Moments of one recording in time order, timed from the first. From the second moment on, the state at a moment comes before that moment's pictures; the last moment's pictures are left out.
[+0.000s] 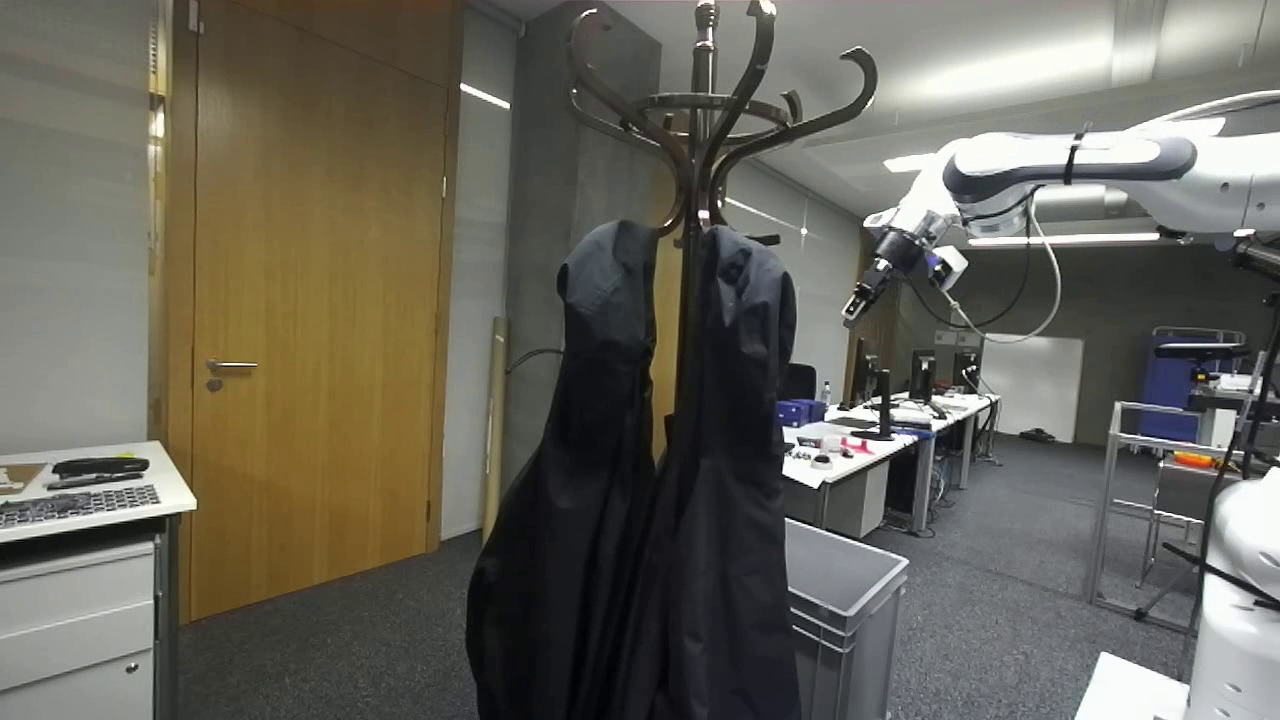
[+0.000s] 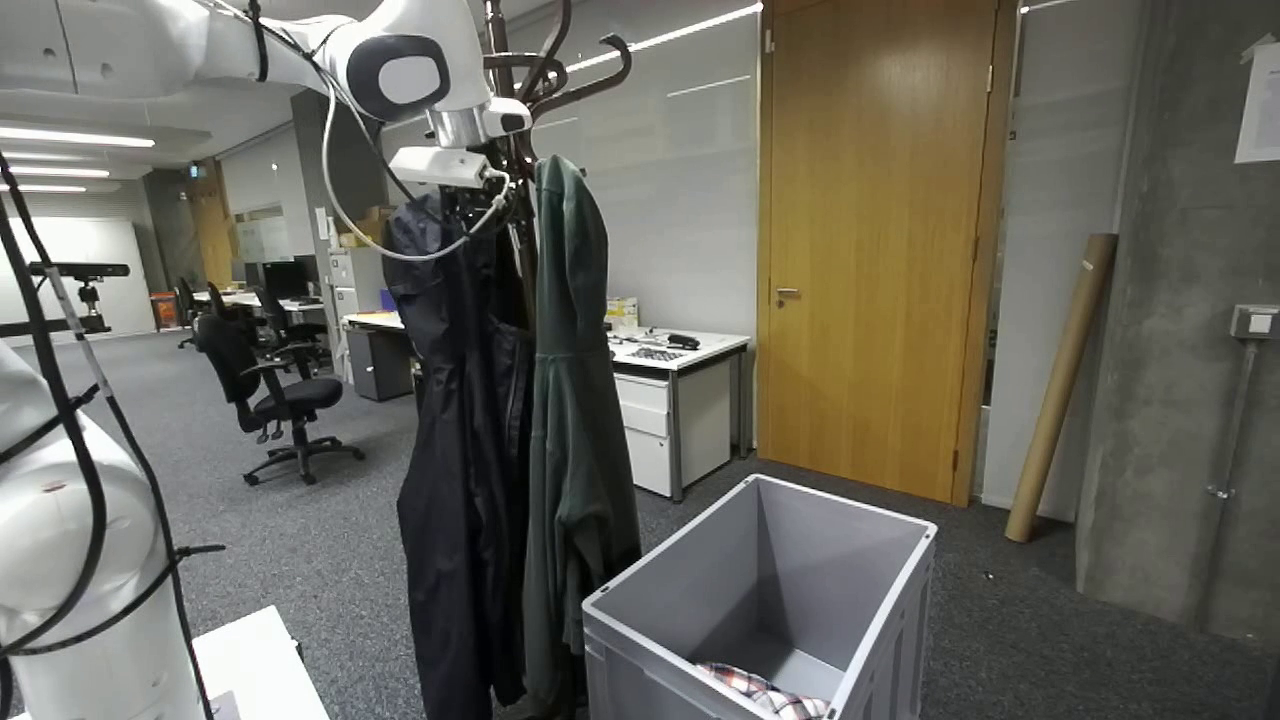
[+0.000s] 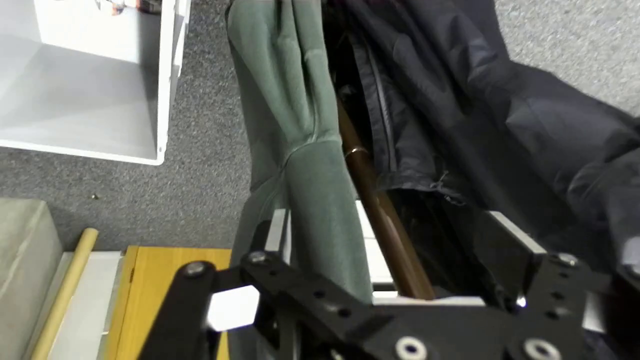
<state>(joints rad) 0.09 -0.41 -0.06 -1.96 0.32 1.97 -0.43</state>
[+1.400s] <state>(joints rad) 0.08 -0.17 -0.22 -1.63 0.78 2.09 -1.03</state>
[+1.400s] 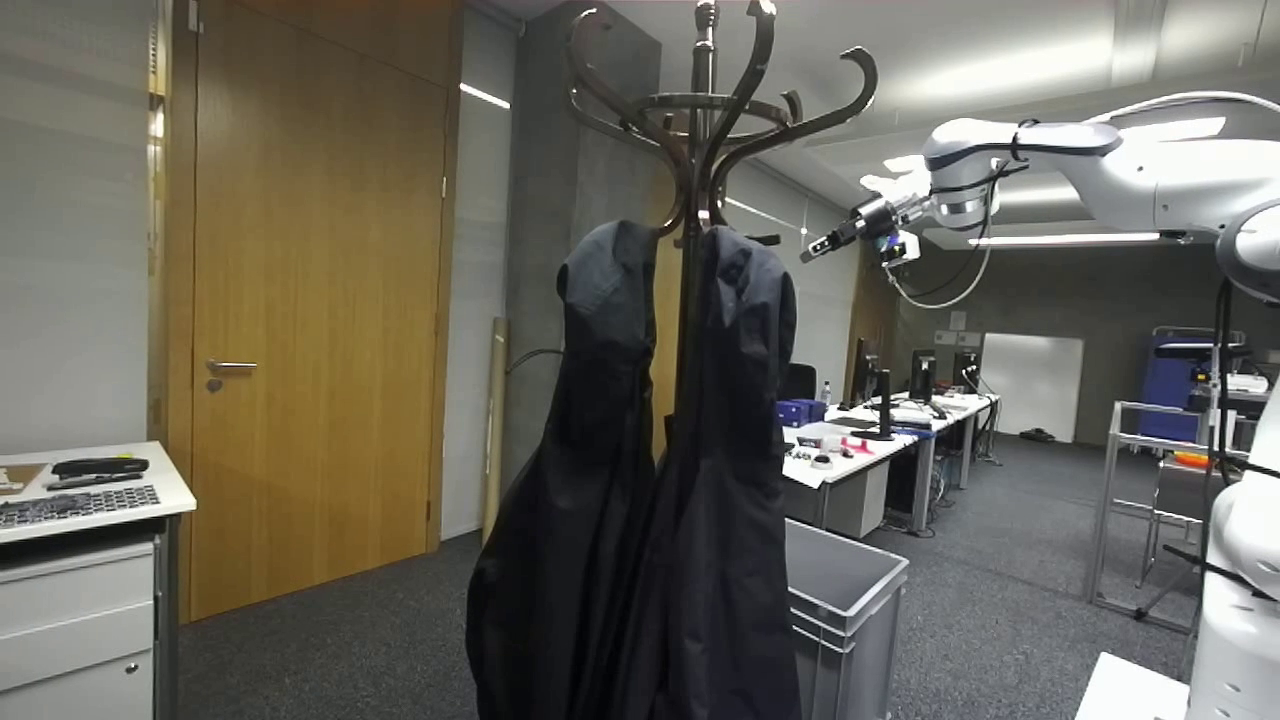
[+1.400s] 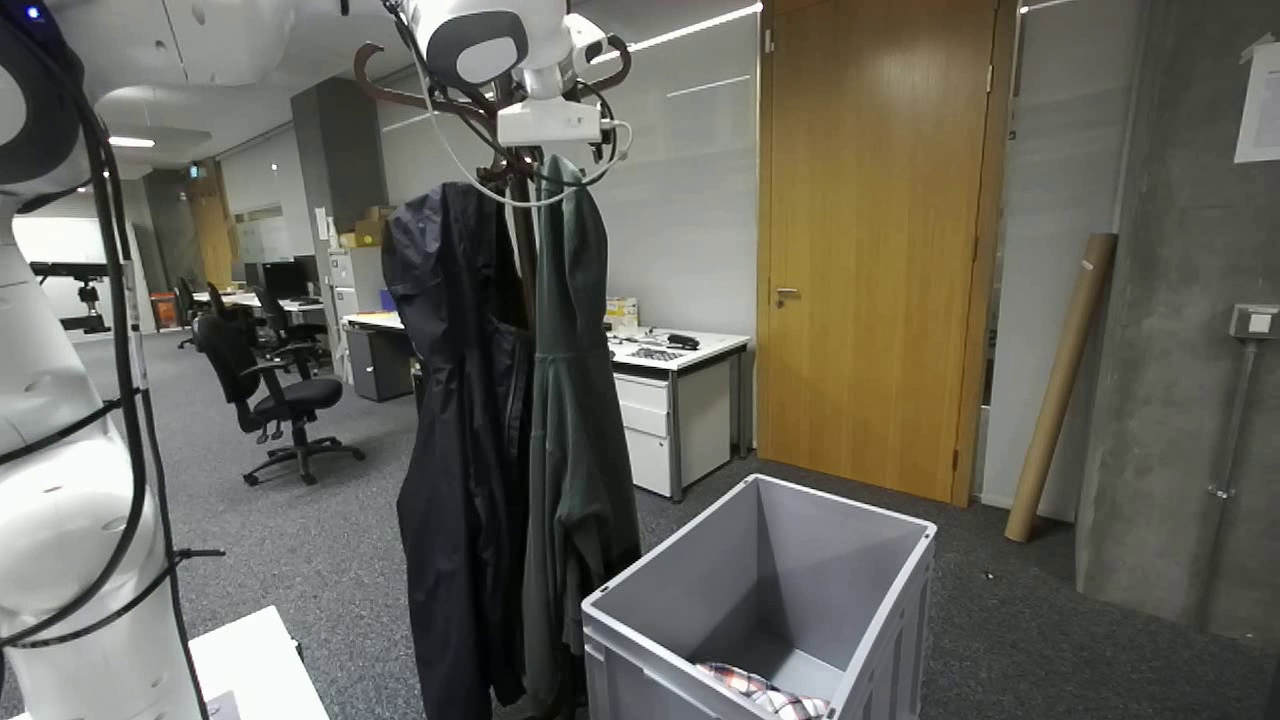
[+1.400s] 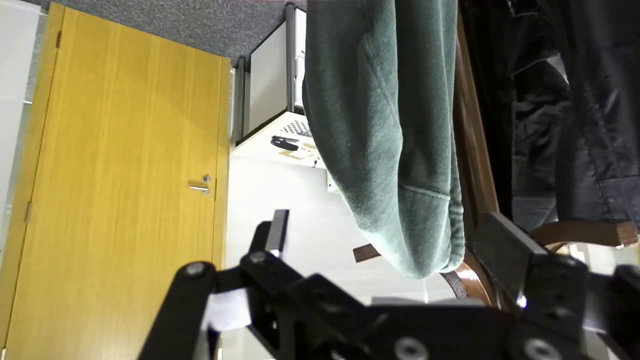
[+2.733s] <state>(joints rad) 0.01 -0.11 -0.21 -1.62 1.17 2.01 -1.45</state>
